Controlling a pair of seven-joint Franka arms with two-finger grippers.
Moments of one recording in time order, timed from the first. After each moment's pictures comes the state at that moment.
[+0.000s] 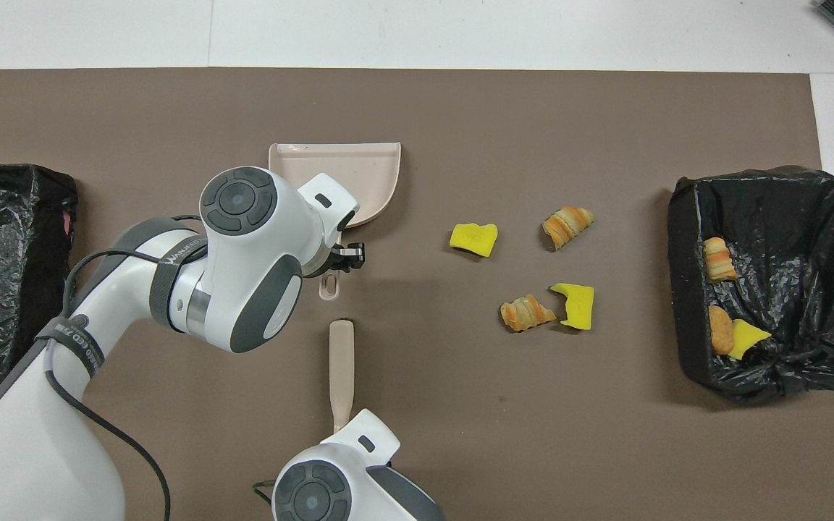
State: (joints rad) left arm -0.35 0.29 -0.16 -1.85 -0.06 2.16 -0.45; right arm 0.76 0.21 0.27 -2.06 0.12 2.22 0.96
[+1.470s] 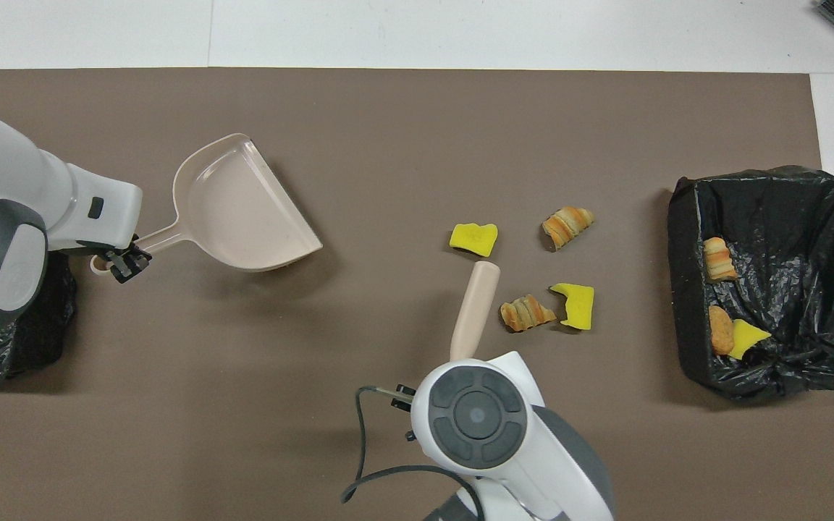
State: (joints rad) left arm -0.01 0.08 -0.13 -1.83 0.06 1.84 0.91; right arm 0.46 -0.10 0.25 -2.12 0.12 1.91 1.07
